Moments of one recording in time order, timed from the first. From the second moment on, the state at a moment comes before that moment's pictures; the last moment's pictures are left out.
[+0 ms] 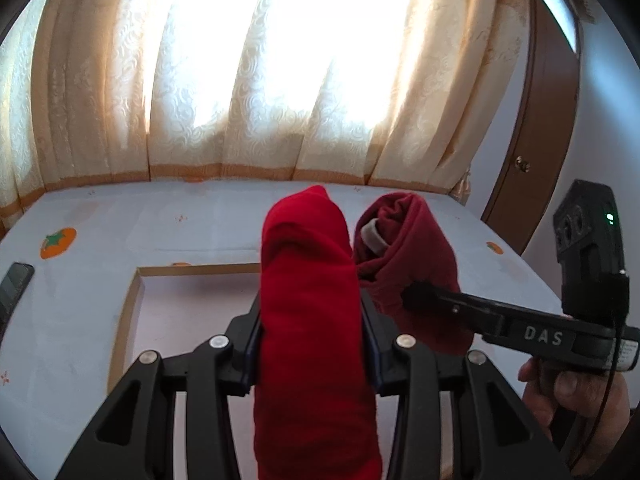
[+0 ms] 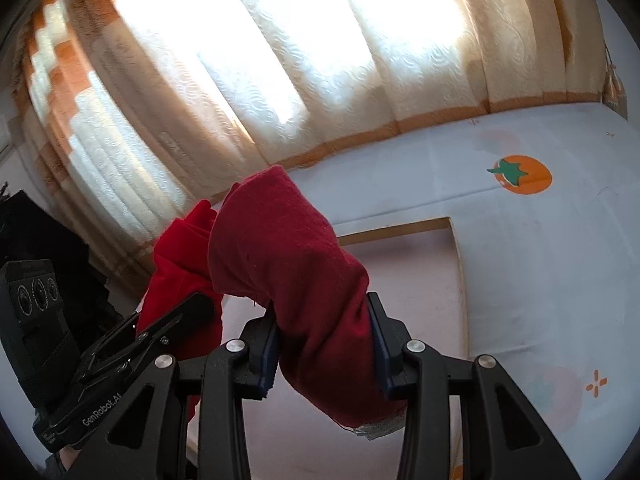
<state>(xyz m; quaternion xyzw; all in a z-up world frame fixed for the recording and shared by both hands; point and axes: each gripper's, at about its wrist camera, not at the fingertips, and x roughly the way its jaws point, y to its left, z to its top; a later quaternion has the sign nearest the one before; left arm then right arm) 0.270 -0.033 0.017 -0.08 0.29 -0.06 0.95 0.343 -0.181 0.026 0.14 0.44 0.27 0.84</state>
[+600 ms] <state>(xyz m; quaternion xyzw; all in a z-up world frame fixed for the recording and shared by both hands) 0.328 -0.036 -0.017 -0.12 0.37 -0.05 0.92 0.390 -0.178 0.001 0.12 0.47 0.22 0.85</state>
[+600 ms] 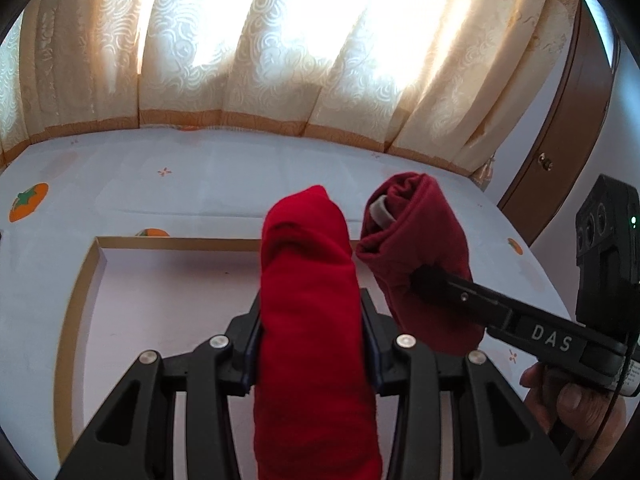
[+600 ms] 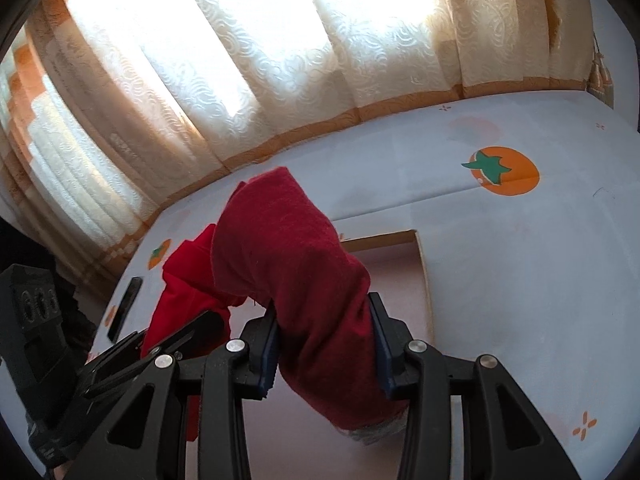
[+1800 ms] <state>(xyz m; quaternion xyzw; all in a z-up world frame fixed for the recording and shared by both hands) 0.275 -0.029 0.005 -0.14 0.33 -0.10 0.93 0.321 -0.198 0.035 0.08 0.44 0.25 0.86</state>
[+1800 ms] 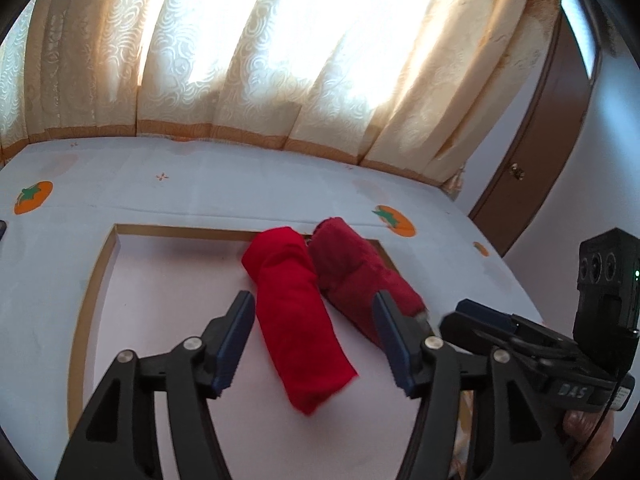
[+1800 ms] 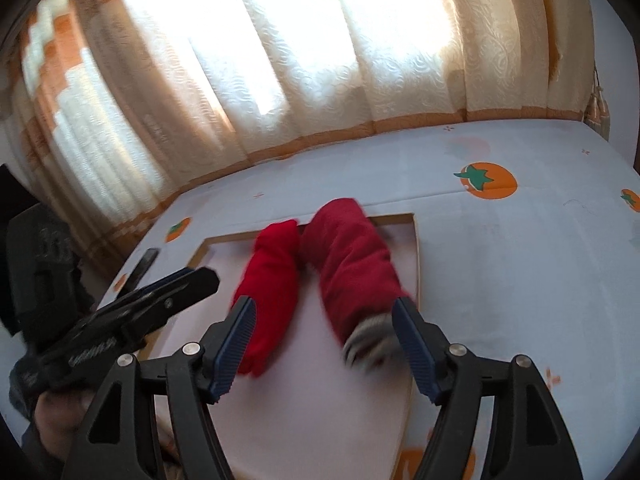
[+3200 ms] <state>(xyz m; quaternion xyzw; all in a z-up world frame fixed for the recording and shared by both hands) 0.060 0.003 -0.085 -0.01 0.42 -0.11 0.90 0.089 -0.211 -0.008 -0.05 0.44 0.39 0.81</state>
